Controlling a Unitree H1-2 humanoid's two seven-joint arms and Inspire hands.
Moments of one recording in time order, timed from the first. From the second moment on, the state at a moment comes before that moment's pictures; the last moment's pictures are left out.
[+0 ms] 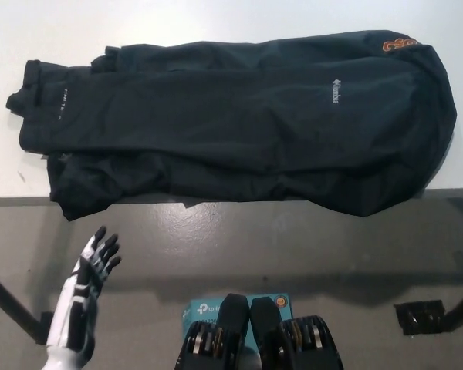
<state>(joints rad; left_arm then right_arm) 0.09 0.10 0.02 -0.20 -0.05 -0.05 -0.06 0.05 -0.15 -0.24 -0.47 0.12 -0.15 0.01</state>
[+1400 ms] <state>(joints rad) 0.11 0.11 0.01 -0.19 -0.05 -0.04 -0.08 -0.77 -0.40 -0.22 0.60 0.59 0.46 0.12</state>
